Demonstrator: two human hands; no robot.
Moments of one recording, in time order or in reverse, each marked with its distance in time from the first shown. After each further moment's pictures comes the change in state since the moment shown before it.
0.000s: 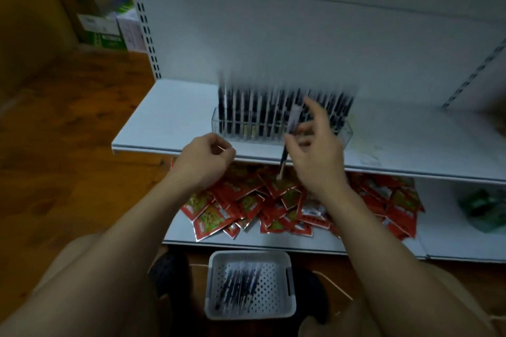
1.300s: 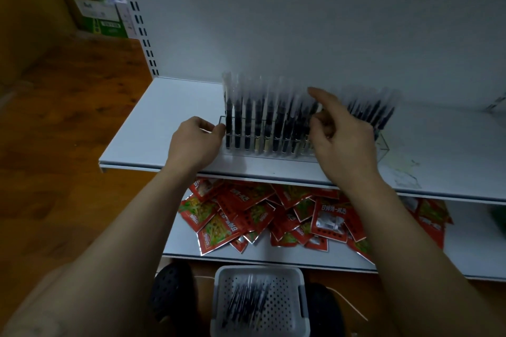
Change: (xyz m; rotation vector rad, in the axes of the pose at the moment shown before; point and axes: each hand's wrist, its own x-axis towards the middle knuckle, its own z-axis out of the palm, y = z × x) left_hand 0.108 -0.024 0.001 -0.023 0.234 -0.143; right_hand 0.070 0.028 0.017 -0.173 0.051 -0.165
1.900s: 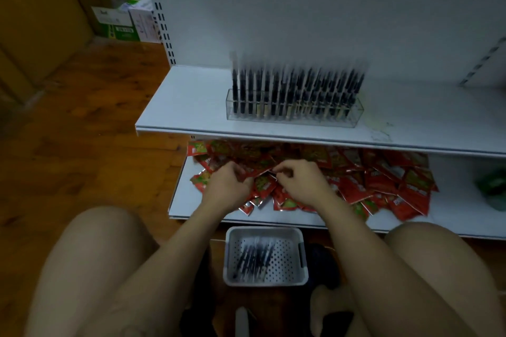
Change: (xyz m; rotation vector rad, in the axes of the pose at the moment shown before) left_hand -0.145 -0.055 0.024 0.167 -0.245 0.013; right_hand -0.123 0.001 0.024 -0.066 -0.545 0.327
